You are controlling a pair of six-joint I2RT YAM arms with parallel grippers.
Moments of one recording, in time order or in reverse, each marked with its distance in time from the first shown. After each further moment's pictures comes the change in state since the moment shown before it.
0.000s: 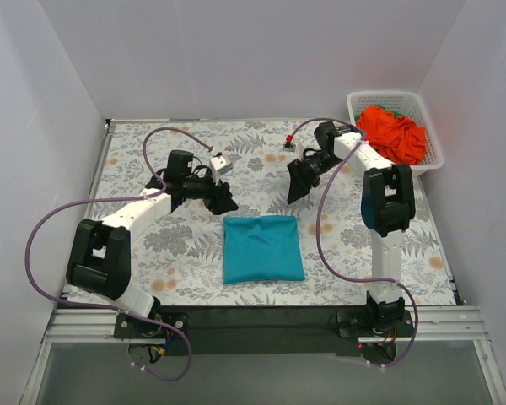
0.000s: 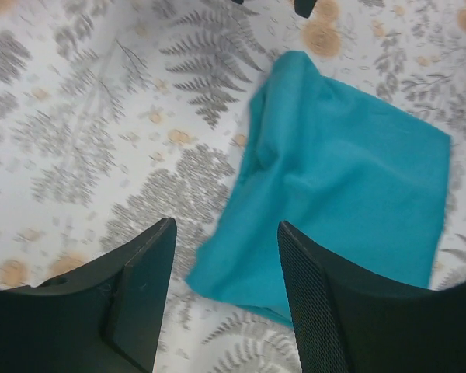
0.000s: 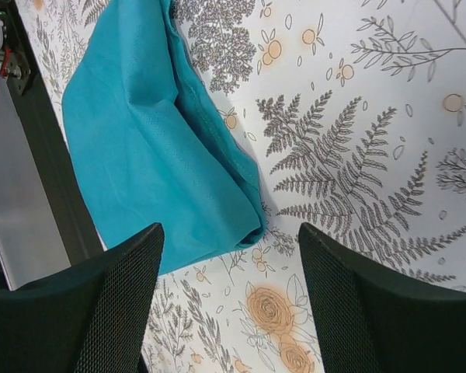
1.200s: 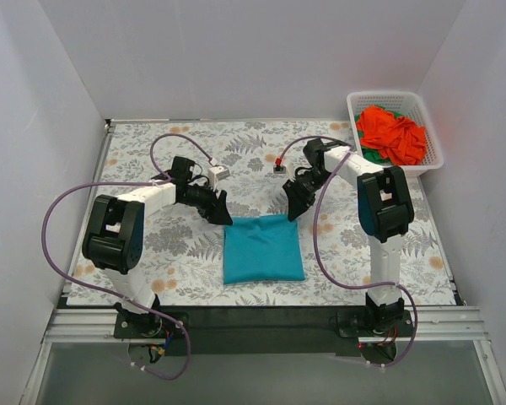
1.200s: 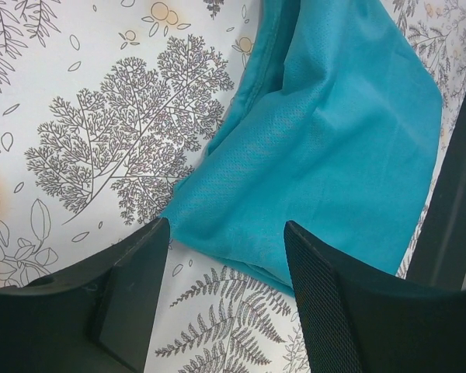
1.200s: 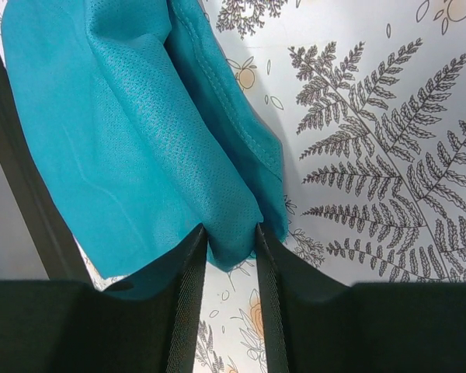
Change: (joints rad) left arm 0.072 0.213 0.055 -0.273 0.075 -0.051; right arm 0.085 -0.058 -0.232 0.097 0.100 -0.077
